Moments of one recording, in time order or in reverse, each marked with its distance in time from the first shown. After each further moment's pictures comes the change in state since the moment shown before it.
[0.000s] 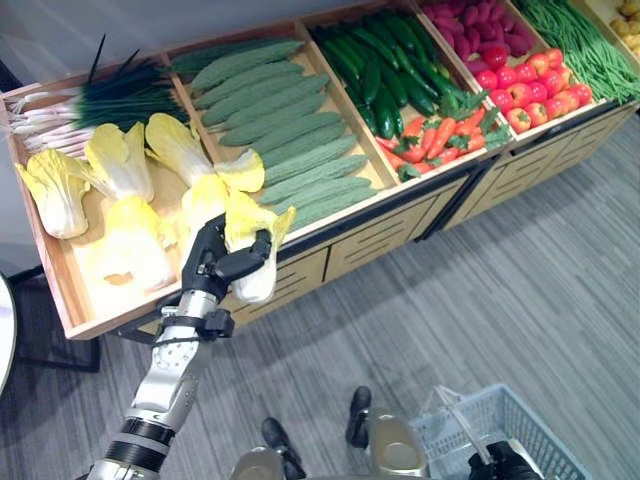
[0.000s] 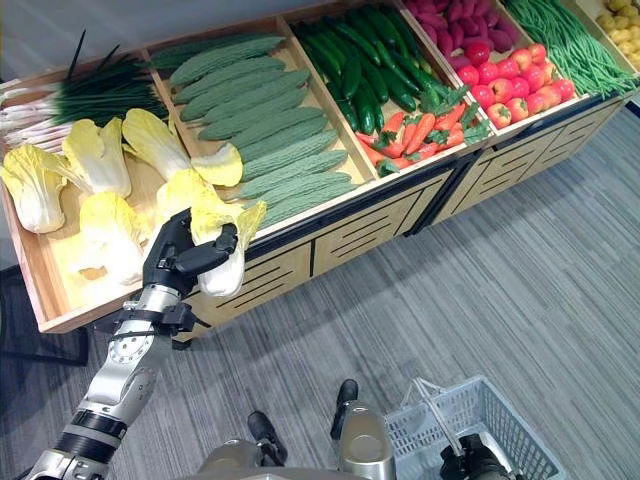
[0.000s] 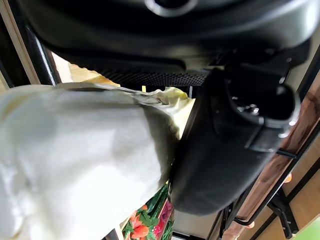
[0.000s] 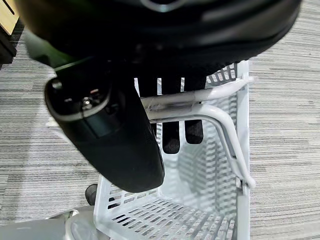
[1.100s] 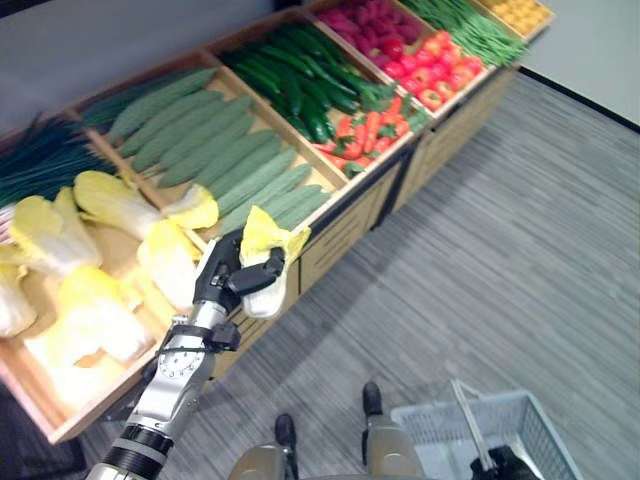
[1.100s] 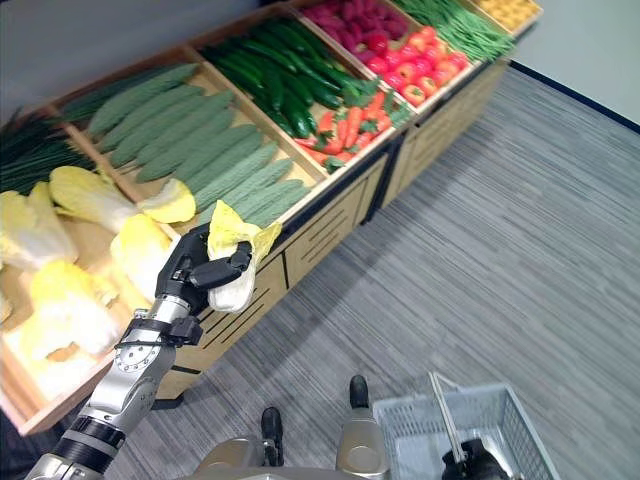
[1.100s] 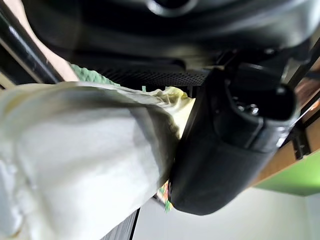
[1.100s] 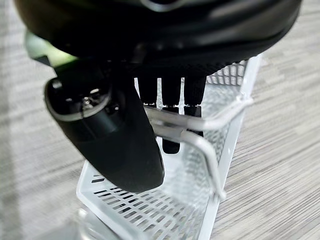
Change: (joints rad) left arm 0.024 0.042 -0.063 0.021 0.011 -0.004 -0.027; right arm -0.083 0.000 0.032 0.029 0.005 -0.014 -0.018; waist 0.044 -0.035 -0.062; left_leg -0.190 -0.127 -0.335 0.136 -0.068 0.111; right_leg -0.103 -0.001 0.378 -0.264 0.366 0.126
